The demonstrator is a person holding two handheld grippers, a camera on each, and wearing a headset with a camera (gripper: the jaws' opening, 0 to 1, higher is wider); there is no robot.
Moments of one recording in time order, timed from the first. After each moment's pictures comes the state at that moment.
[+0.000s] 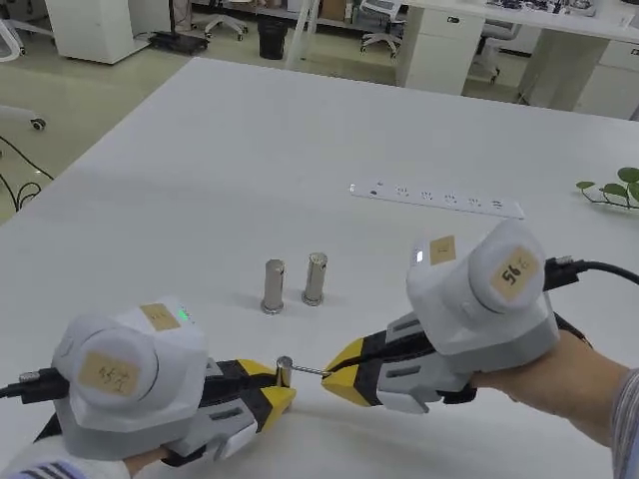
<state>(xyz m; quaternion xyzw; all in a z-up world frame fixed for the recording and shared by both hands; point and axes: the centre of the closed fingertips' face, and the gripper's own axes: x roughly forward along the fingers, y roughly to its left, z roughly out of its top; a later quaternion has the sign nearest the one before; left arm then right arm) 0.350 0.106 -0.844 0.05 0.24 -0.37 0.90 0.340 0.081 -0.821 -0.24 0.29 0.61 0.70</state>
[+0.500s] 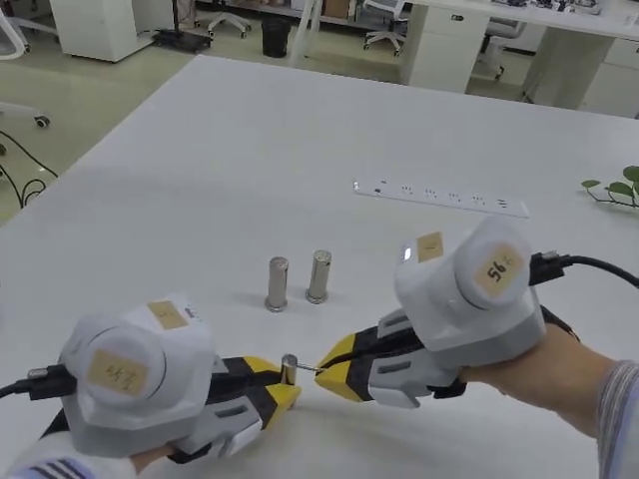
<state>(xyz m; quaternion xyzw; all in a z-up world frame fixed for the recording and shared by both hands) 0.350 0.106 -0.844 0.05 0.24 -0.37 0.90 0.343 0.094 -0.824 -0.25 0.28 0.62 0.69</state>
